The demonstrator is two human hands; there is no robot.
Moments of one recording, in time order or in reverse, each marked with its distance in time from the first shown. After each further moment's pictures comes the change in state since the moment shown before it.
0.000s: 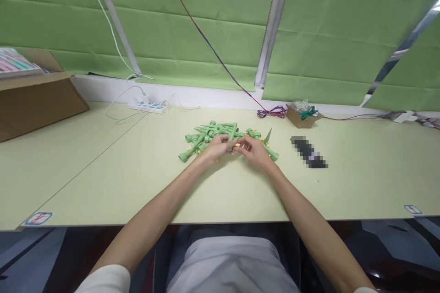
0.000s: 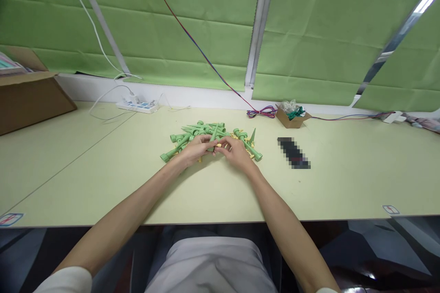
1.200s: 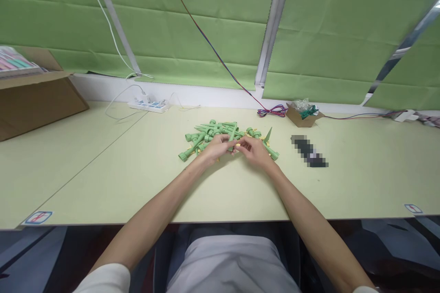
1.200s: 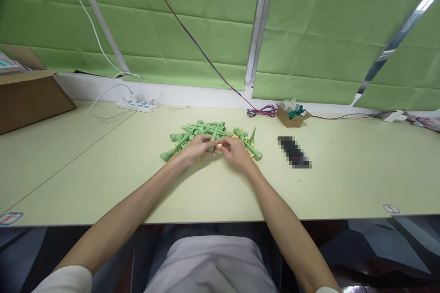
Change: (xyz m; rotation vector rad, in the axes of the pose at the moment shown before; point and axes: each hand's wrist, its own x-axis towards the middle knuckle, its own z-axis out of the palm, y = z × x) left_hand 0.002 -0.005 -0.001 0.021 0.000 -0.006; right_hand -0.001 0.001 0.000 -0.016 -0.027 -0.043
